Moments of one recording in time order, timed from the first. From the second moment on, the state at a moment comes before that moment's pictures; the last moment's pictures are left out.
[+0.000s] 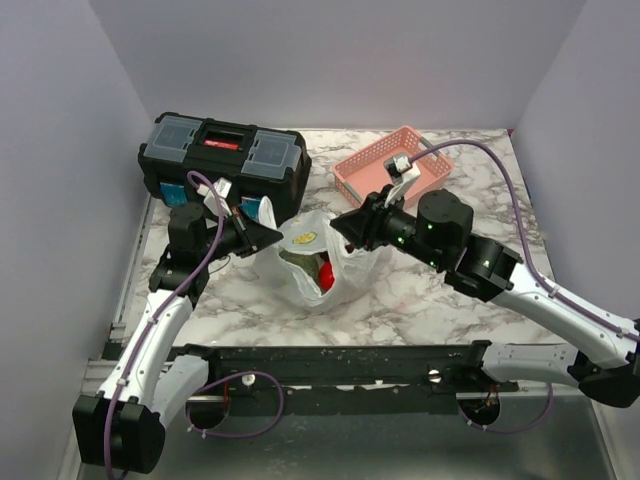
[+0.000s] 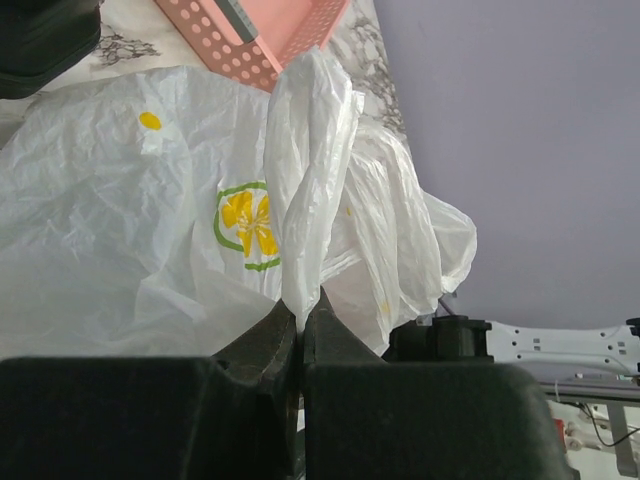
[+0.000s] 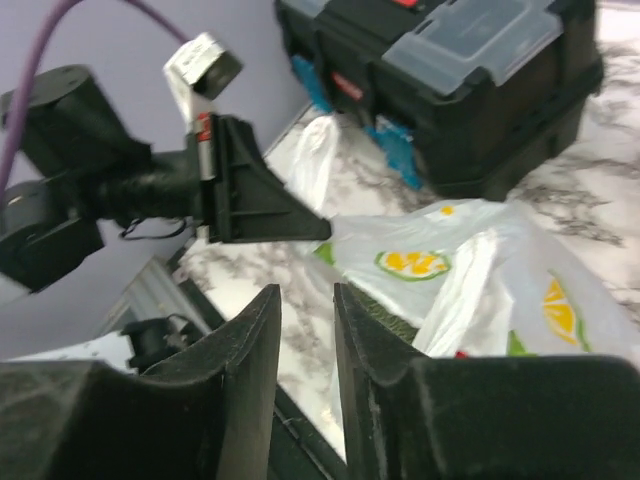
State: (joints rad) left arm -0.16 0.88 0.68 -0.12 0.68 -0.77; right arm 1.00 1.09 1.19 -0.24 0.09 0.45
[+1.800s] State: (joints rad) left arm -0.20 0.97 0.69 -0.15 0.75 -0.71; right arm 1.02 1.67 1.46 -0.56 0.49 0.40
